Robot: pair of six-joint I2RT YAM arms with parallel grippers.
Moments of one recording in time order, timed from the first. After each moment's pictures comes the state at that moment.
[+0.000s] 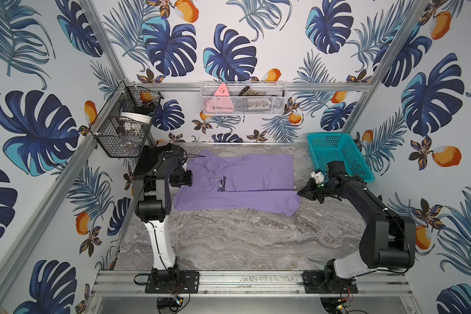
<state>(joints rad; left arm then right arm) 0.13 2.12 1.68 -0.97 0.03 -0.03 -0.05 1.52 1.07 -0.75 -0.61 0.45</state>
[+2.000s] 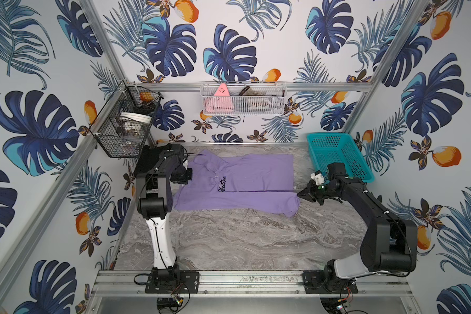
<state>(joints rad) 0.13 2.14 1.72 -0.96 0.05 0.00 -0.06 1.49 1.05 -0.75 -0.63 0.45</state>
